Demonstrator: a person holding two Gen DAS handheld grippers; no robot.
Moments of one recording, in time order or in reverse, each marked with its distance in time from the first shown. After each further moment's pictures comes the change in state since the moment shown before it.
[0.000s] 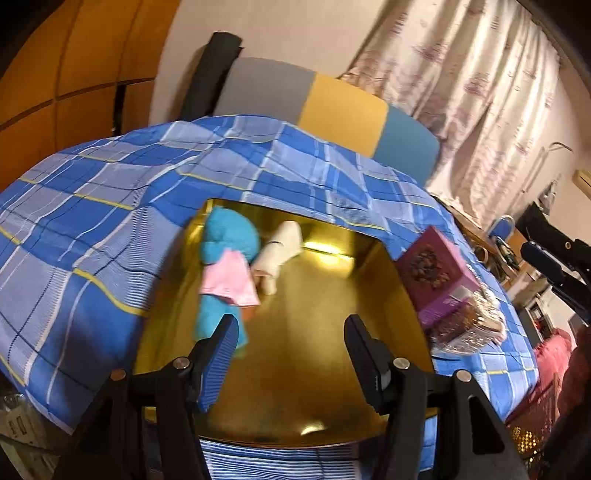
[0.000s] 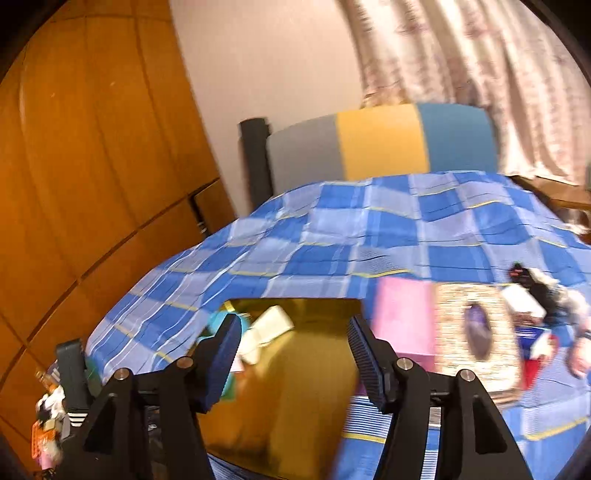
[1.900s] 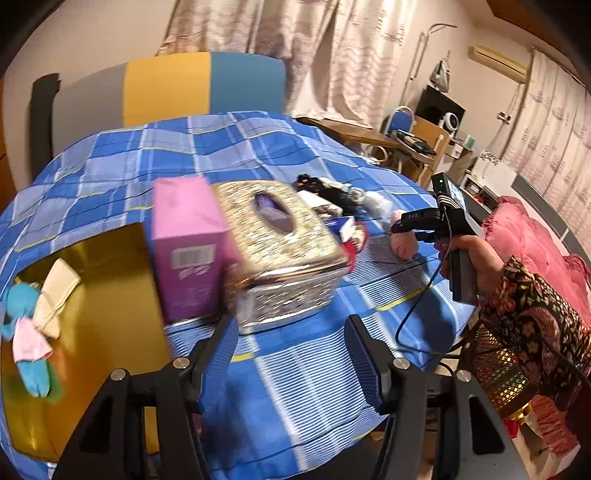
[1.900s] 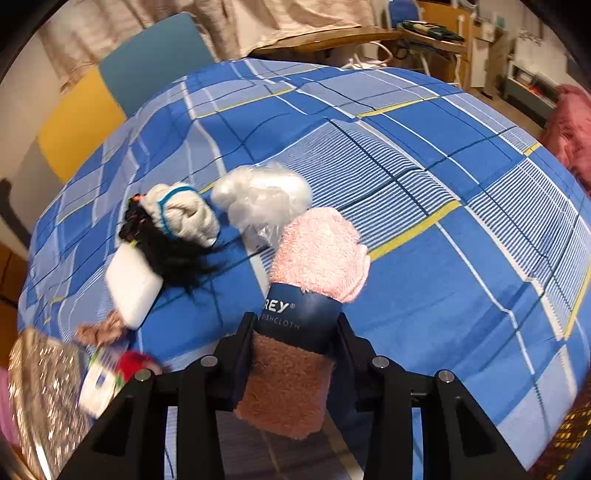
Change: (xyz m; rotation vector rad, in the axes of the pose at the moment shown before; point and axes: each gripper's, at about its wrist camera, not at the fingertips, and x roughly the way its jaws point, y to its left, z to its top) left arm 0.037 -0.248 -0.033 0.458 0.189 -0.245; right arm 0.008 -0.450 -0.053 0.542 0.318 -0.525
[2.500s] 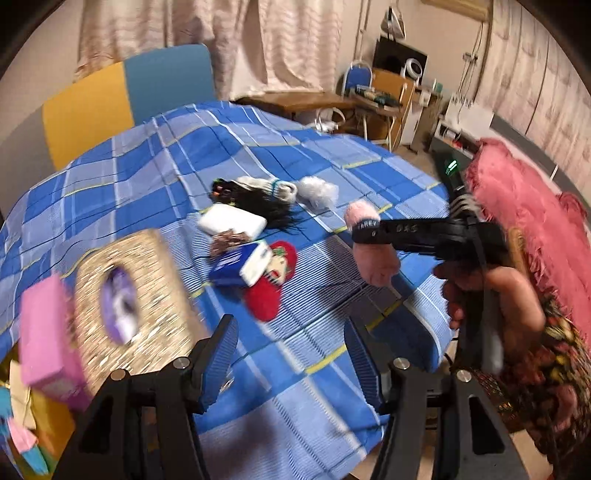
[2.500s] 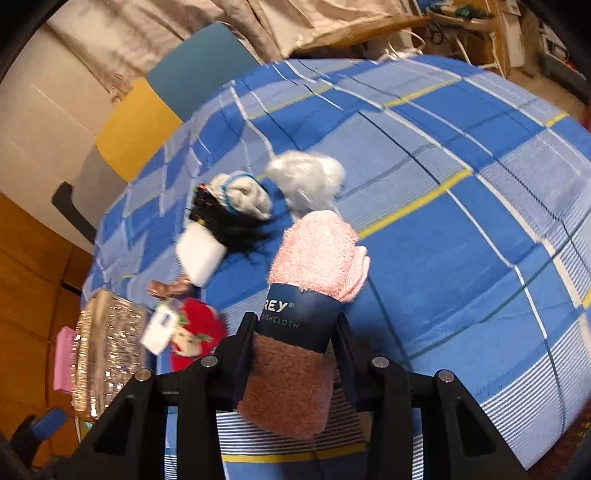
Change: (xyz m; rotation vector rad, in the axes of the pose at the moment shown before) left arm 0.103 -0.121 0.074 0.208 0.137 -0.007; right arm -0.034 -0.021 -0.023 0.020 -0.008 0.295
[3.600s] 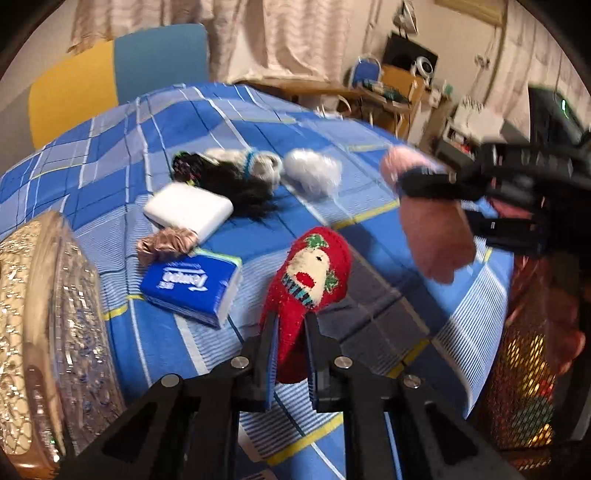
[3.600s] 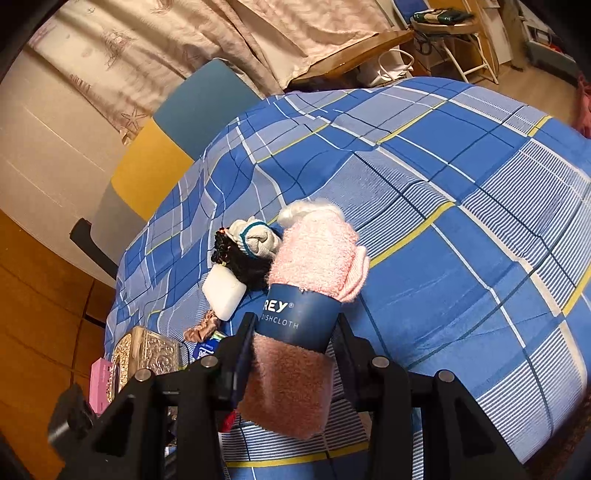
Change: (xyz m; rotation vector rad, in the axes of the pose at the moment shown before) left arm 0.106 -0.019 -0.001 -0.045 0.007 -0.021; right arm -0.033 -0.012 0.012 0.088 -0.079 0.063
